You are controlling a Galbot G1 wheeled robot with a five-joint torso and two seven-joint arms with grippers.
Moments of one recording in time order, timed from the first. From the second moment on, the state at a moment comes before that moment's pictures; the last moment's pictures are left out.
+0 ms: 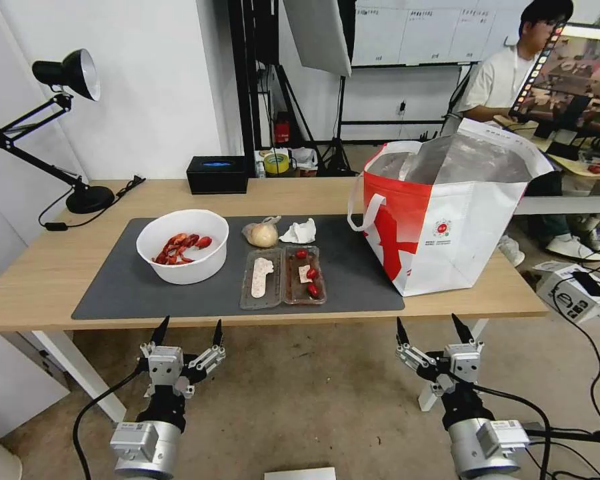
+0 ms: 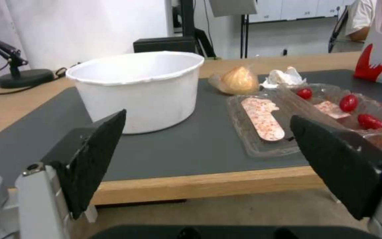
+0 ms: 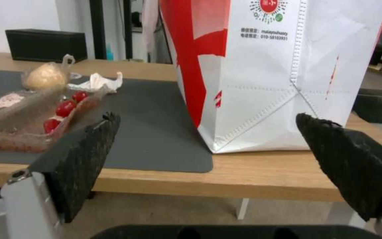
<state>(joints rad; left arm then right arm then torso) 1.80 -1.50 -0.55 -2.30 0.00 0.00 0.00 -1.80 1.50 0.55 2.30 0.00 0.00 0.00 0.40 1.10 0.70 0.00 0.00</state>
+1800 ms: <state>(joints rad) 1.79 -1.51 -0.47 -2.31 -0.33 -0.08 -0.03 -1.60 0.99 0.53 2.31 0.36 -0.28 0.14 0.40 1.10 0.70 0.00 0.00</state>
